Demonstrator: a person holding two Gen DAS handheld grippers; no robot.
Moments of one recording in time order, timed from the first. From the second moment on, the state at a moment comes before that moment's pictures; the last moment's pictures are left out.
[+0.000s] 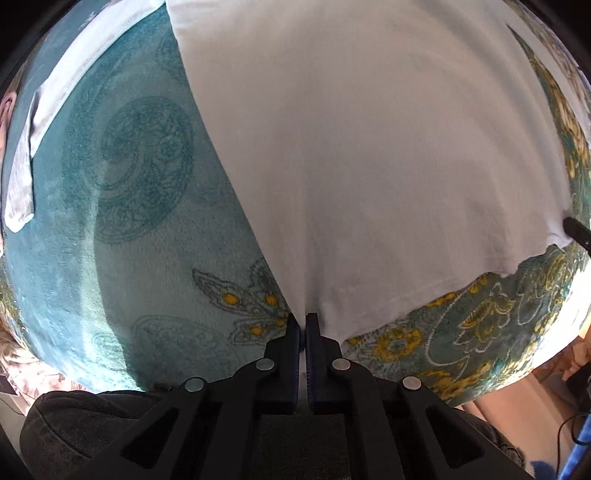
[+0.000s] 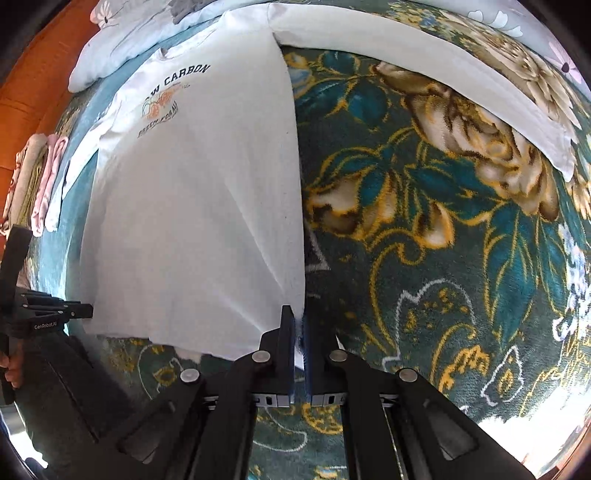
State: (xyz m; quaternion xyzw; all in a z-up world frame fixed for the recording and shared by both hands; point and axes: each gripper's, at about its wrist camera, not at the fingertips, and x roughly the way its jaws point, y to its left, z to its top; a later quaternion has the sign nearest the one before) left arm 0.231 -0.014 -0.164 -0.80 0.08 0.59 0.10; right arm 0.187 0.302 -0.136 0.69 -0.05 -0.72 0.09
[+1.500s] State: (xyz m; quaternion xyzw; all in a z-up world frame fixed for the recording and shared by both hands) left arm 0.228 -0.090 -0.138 -0.82 0.07 0.57 0.08; right arm 0.188 0.310 -0.154 0.68 -0.10 -0.72 0.10
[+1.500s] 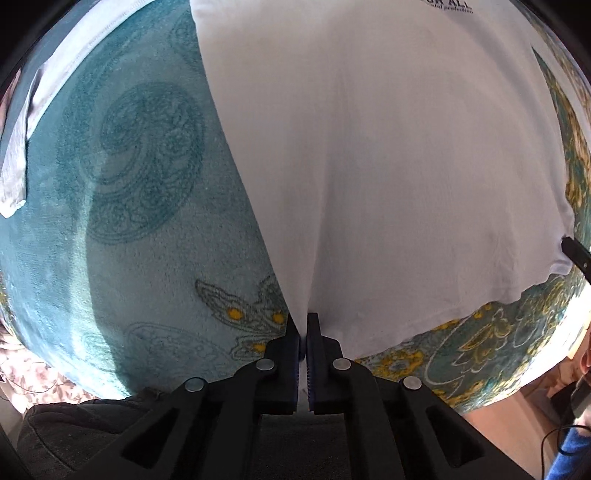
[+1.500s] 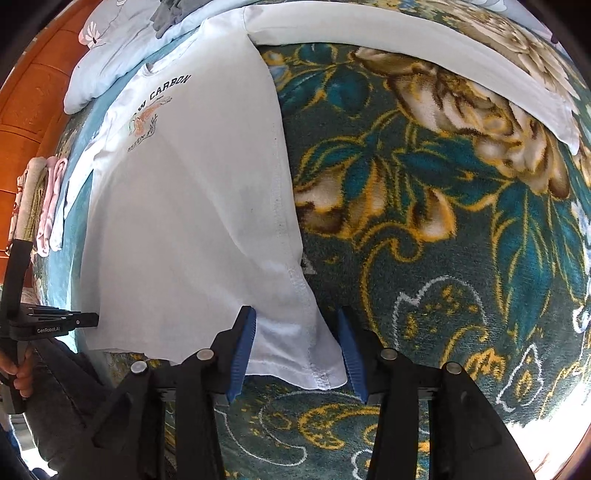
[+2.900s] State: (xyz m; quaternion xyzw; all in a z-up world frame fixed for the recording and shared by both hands) left arm 0.136 -0.122 -0.091 -0.59 -0.32 0.74 0.02; right arm 0.130 0.598 -0.146 0.48 -0.44 -0.73 -0.20
